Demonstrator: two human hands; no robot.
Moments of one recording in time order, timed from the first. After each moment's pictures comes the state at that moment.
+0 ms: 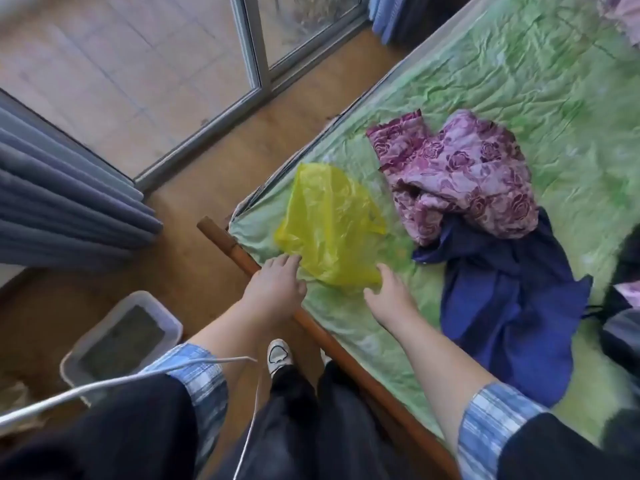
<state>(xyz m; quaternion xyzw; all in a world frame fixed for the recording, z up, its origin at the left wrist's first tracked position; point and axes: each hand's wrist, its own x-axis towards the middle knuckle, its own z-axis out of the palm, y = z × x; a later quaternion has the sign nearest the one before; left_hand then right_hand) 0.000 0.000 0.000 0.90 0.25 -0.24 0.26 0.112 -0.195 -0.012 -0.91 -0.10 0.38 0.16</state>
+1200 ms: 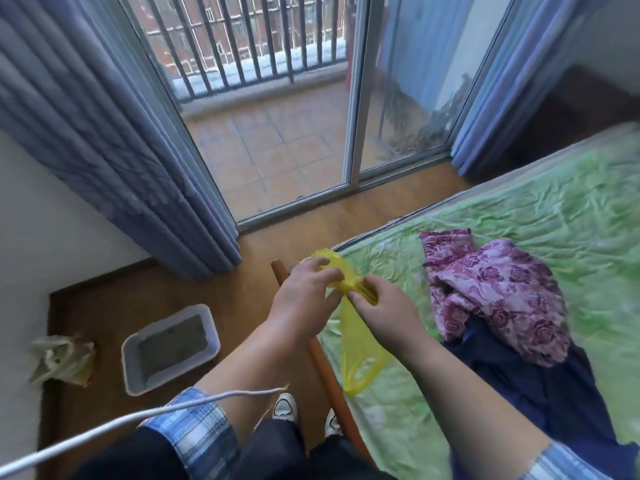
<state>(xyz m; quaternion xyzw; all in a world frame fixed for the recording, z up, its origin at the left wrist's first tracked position) -0.036 -0.043 0.193 0.88 0.37 0.08 0.28 0.087 -0.155 0.214 -0.80 -0.40 0.30 0.33</state>
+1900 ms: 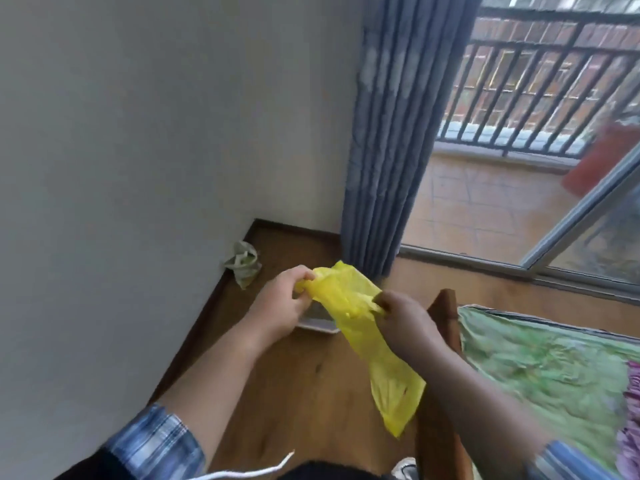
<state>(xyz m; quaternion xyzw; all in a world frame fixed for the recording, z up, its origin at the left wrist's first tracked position) -0.504 -0.117 0.256 0.66 0.61 0.28 0.33 -0.269 -0.116 0.239 -0.66 -0.69 0.26 0.12</state>
